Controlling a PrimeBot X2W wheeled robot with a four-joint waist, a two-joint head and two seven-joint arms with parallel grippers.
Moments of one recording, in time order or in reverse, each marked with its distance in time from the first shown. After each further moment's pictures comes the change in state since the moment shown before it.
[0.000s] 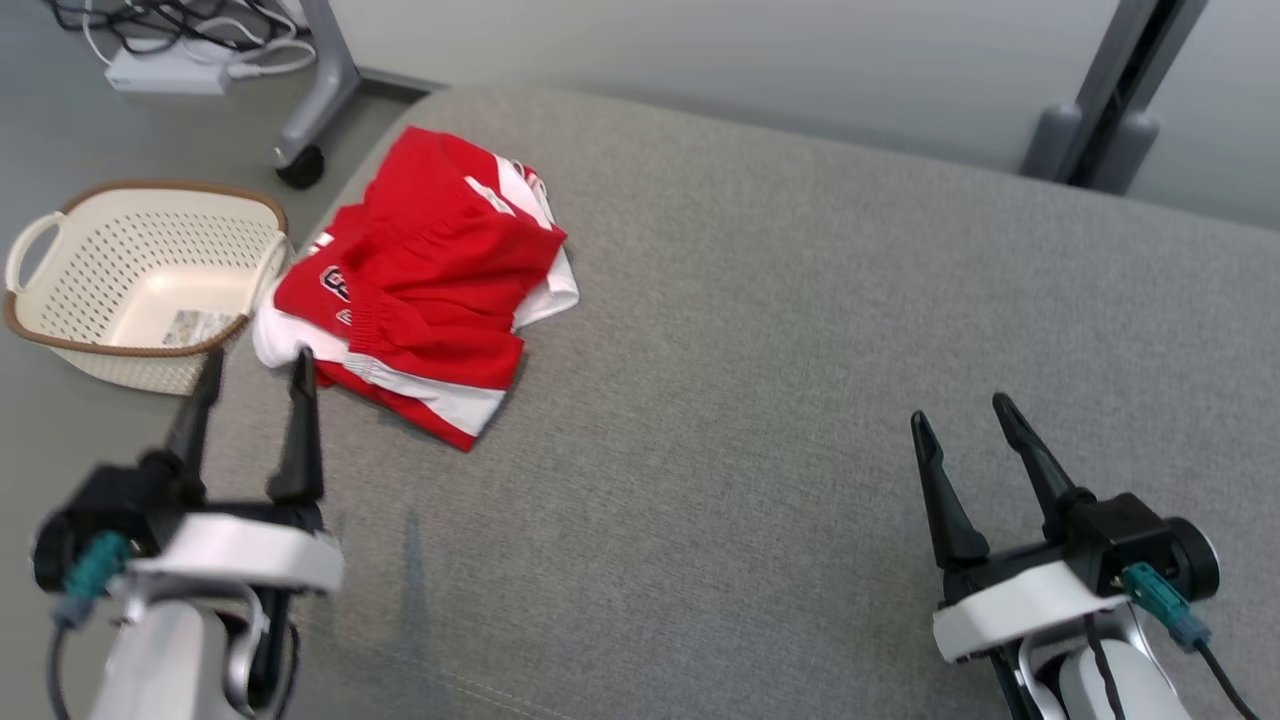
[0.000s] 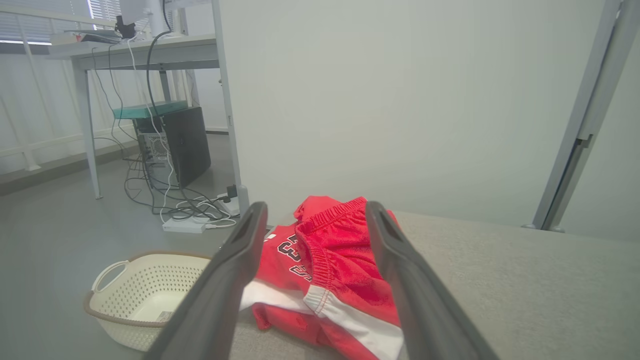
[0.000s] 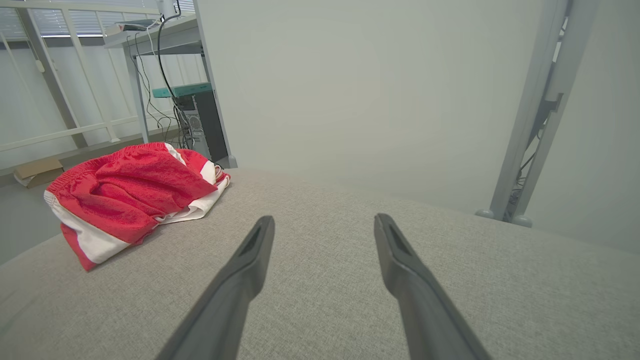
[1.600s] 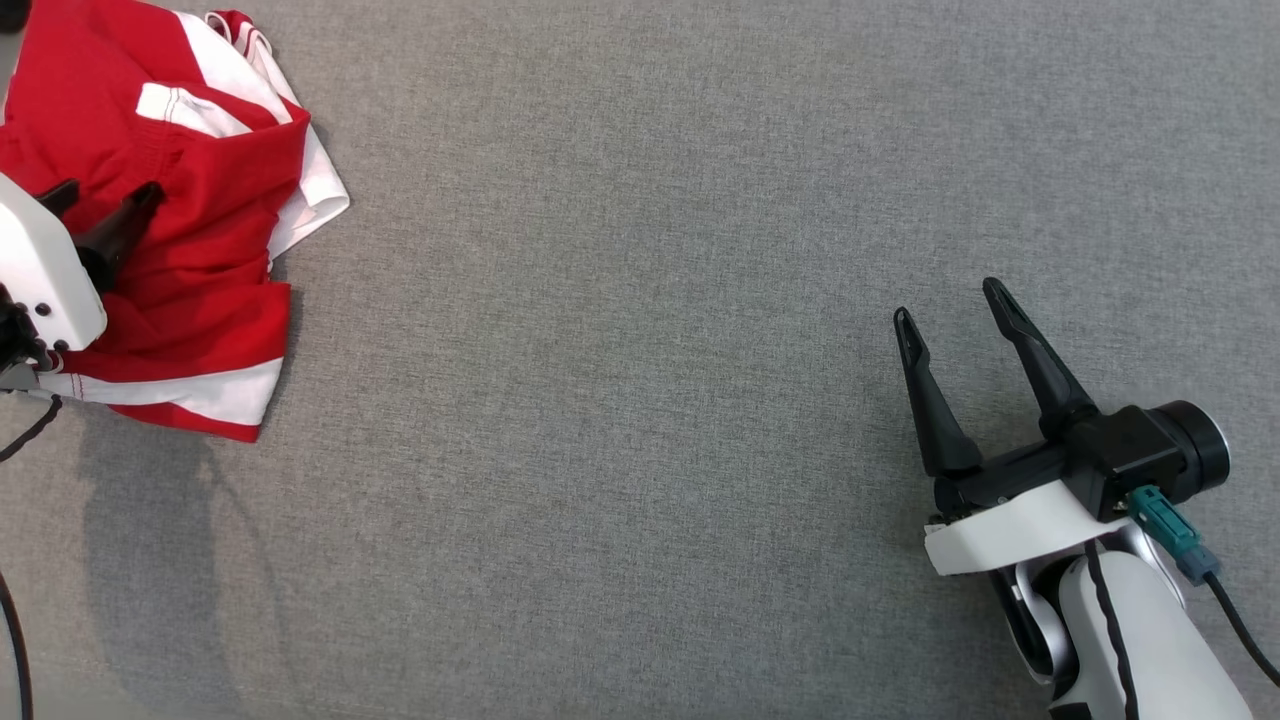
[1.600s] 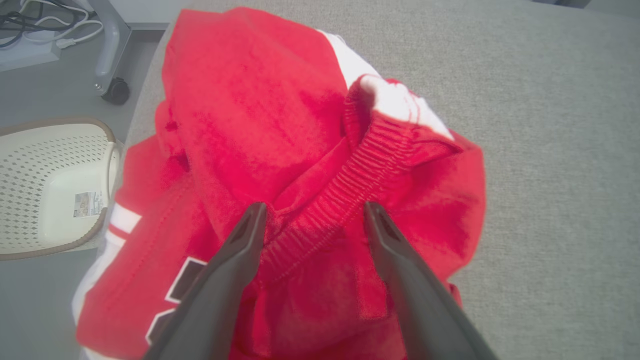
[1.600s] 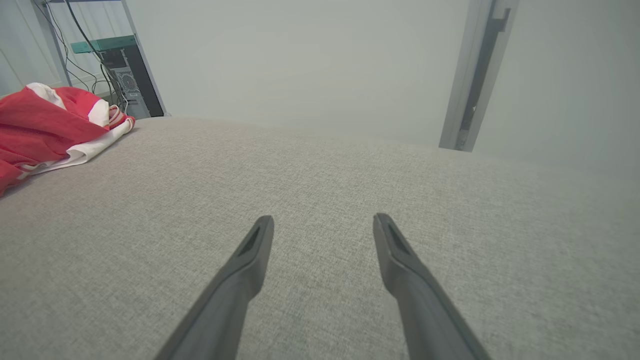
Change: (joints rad) left arm -0.747 0.572 -0.742 0.413 -0.852 -0.041 0.612; right arm -0.149 -0.041 0.059 -0.061 -0.030 0.000 0.000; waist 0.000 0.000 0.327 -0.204
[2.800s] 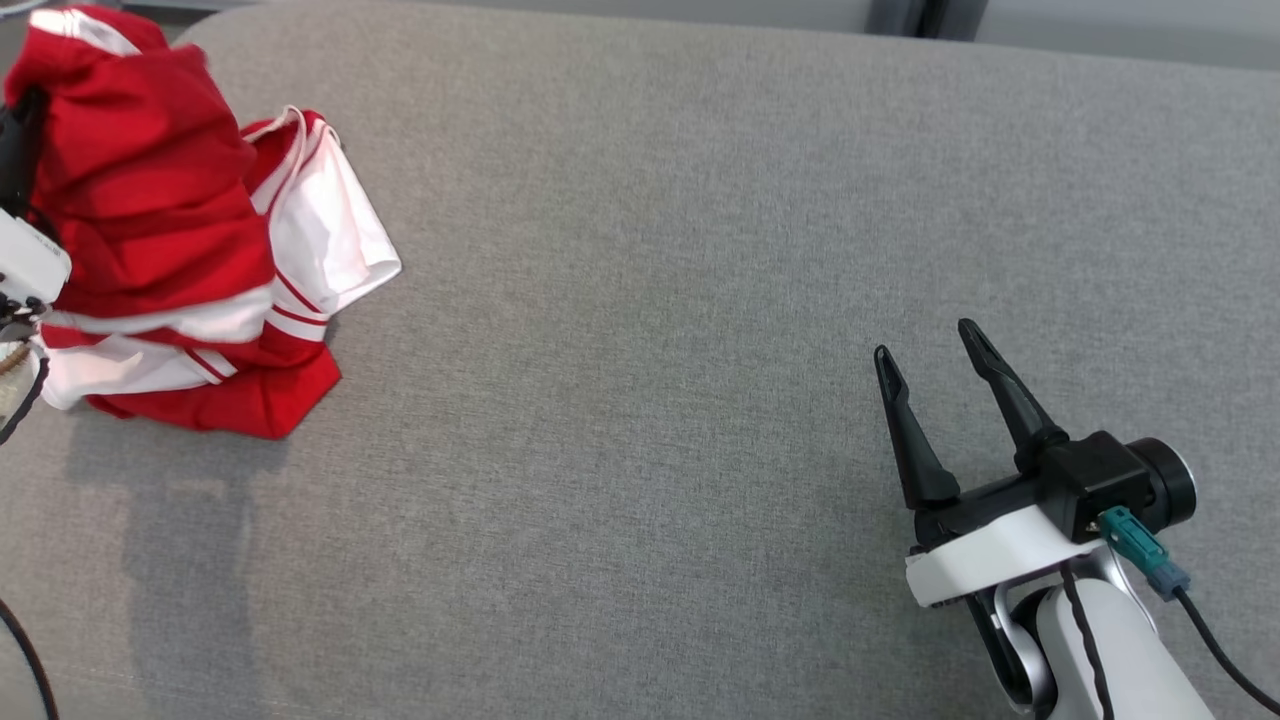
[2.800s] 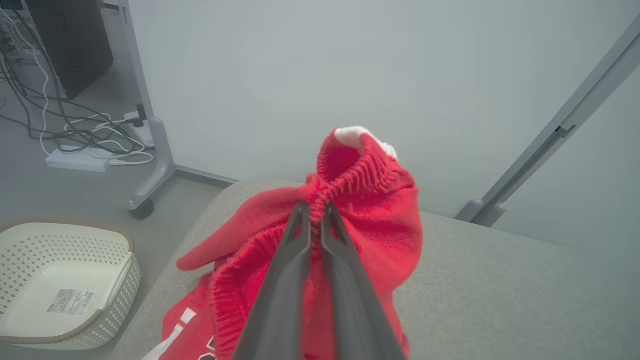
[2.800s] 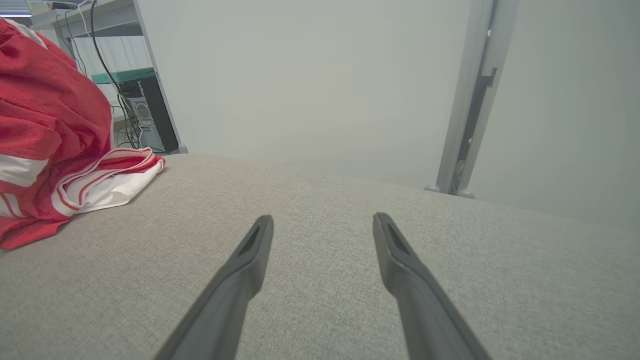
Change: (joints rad) left arm -0.023 -0.026 -0.008 0.093 -0.174 0.000 -0.369; right arm 0.027 0.027 0.011 0.048 0.020 0.000 0.000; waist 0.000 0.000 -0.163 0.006
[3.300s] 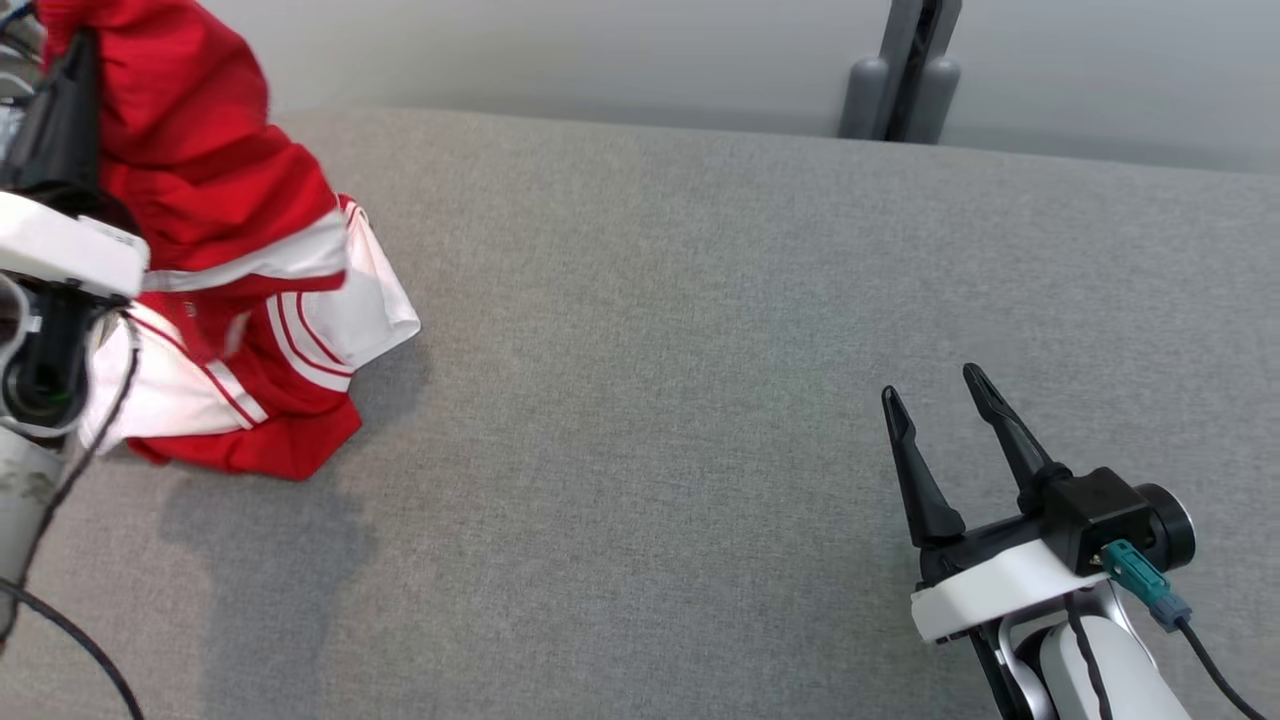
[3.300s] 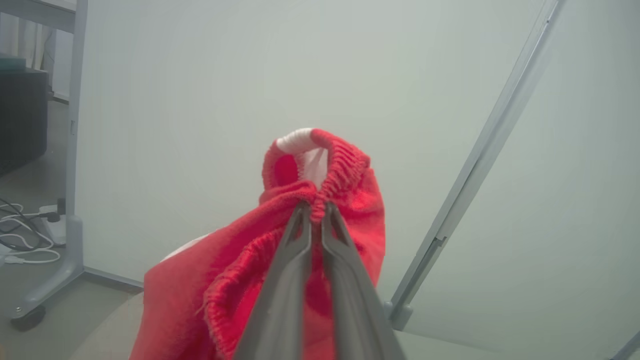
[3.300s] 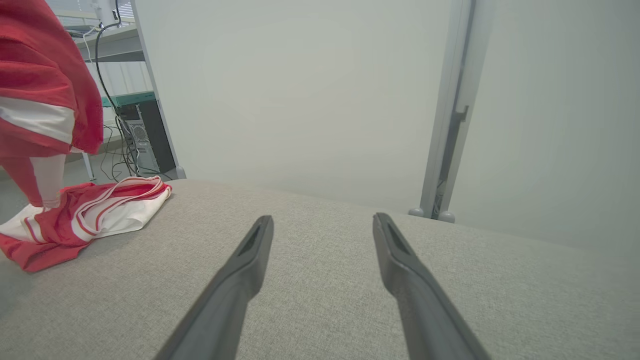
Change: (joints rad) left arm 0.078 -0.058 0.084 -0.157 -0.027 0.000 -0.233; right arm 0.057 0.010 -0.016 0.009 0.018 0.000 0.000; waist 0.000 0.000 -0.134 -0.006
